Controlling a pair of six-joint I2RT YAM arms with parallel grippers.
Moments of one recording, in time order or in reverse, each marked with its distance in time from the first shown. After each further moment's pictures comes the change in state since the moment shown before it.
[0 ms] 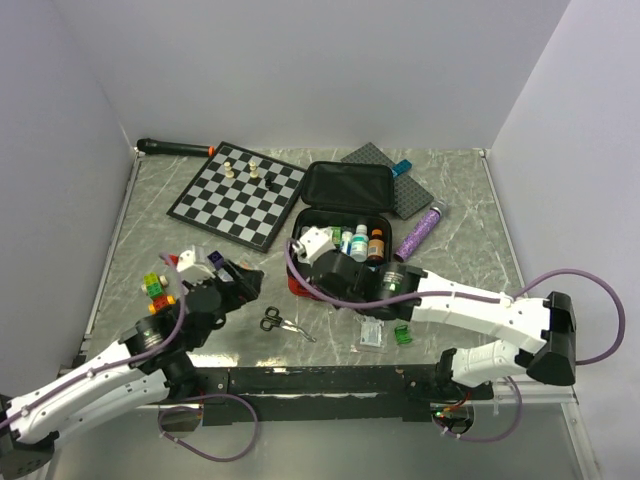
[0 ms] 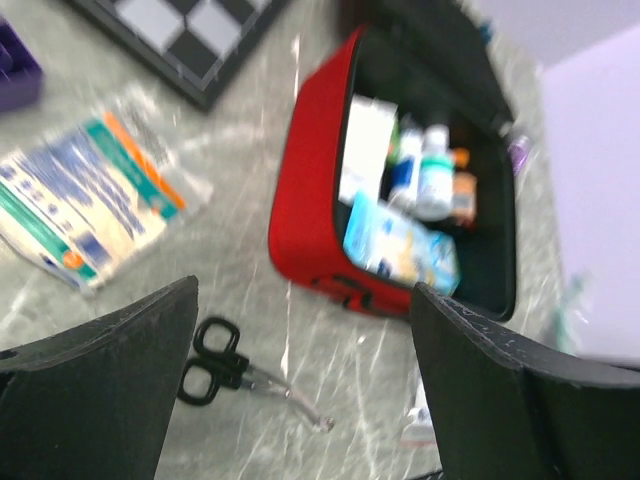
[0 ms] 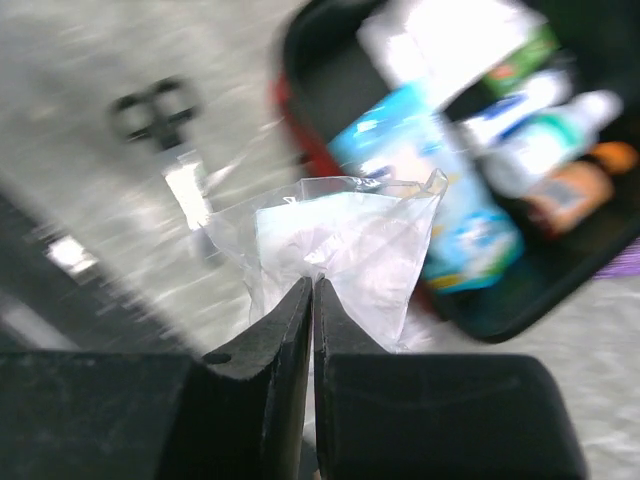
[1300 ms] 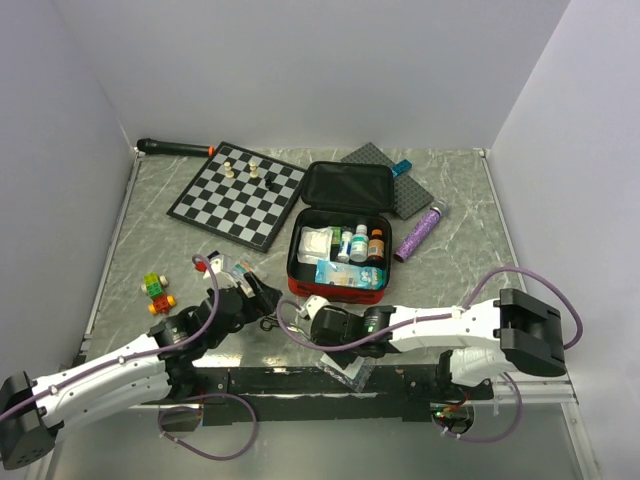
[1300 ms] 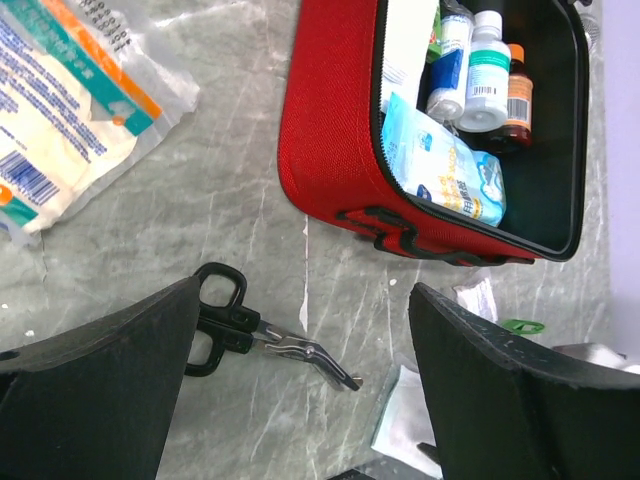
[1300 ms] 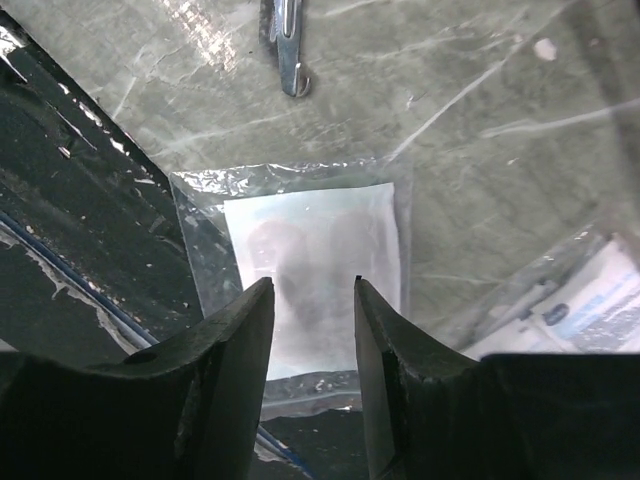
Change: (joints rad) left arm 0.000 0.137 -0.133 0.178 0.154 -0.034; right arm 0.091 0.084 -0.436 0.232 -0.262 0.136
